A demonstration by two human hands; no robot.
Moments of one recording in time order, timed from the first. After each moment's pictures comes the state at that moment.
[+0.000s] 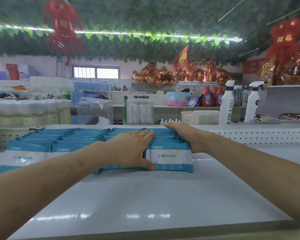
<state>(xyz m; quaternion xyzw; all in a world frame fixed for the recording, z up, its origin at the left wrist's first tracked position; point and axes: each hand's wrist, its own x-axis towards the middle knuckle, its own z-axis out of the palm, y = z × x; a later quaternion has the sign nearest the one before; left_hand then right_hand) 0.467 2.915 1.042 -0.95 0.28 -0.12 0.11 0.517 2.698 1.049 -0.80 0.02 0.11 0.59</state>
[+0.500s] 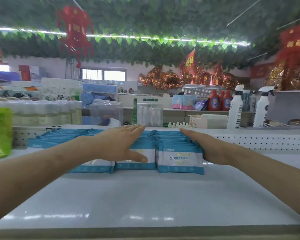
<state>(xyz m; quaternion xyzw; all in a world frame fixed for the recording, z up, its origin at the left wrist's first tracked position) 0.444 2.977 1.062 -0.96 0.24 -0.12 0.08 0.482 2.682 1.037 -0.77 -0.05 0.10 0.63</state>
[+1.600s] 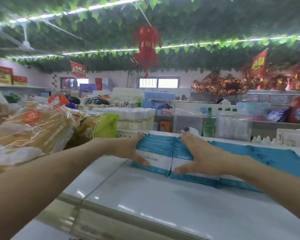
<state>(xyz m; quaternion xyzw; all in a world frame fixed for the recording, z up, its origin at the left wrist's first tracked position) 0.430 3.258 1.051 -0.99 0.03 0.02 -0.15 0.465 2.960 1.047 -0.93 -0.35 -0.08 0.05</state>
